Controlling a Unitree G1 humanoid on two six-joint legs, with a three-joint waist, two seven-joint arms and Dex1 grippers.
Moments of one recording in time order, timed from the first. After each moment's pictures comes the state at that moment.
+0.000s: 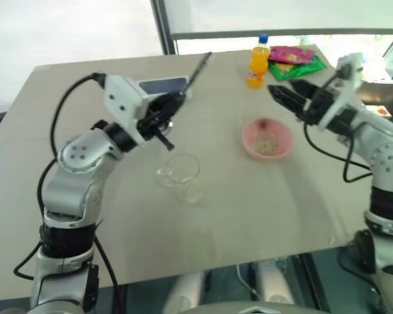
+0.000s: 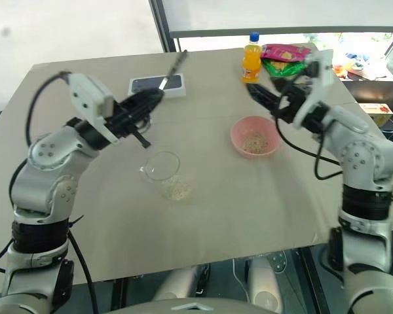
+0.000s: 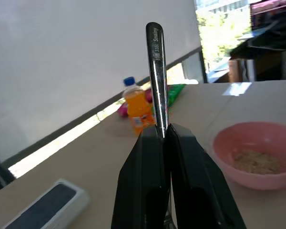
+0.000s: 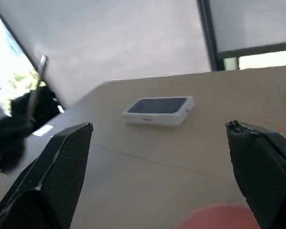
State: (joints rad) left arm -0.47 0.62 0.06 -0.36 -0.43 0.35 -0.69; right arm -0.77 -0.39 -0.23 -0.16 0.97 0.99 0.36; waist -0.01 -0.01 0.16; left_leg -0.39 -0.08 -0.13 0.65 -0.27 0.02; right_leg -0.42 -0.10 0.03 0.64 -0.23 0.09
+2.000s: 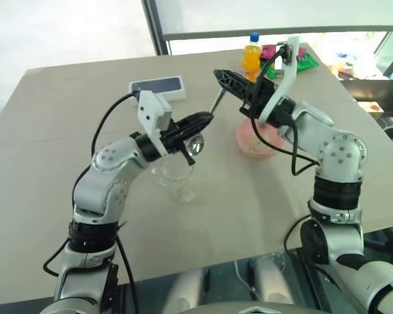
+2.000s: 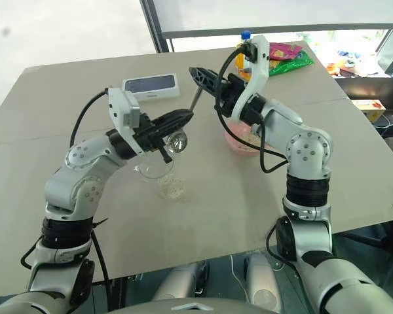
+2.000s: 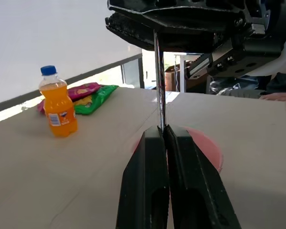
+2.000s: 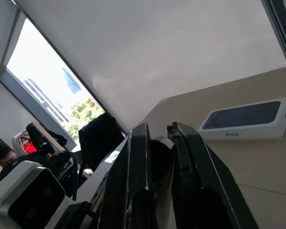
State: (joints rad) left arm -0.48 0.49 0.06 -0.30 -0.55 0.45 -0.74; right arm -0.86 -0.09 -0.17 -0.15 1.03 0.96 0.17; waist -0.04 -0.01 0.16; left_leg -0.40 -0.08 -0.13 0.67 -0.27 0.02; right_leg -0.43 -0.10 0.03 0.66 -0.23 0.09
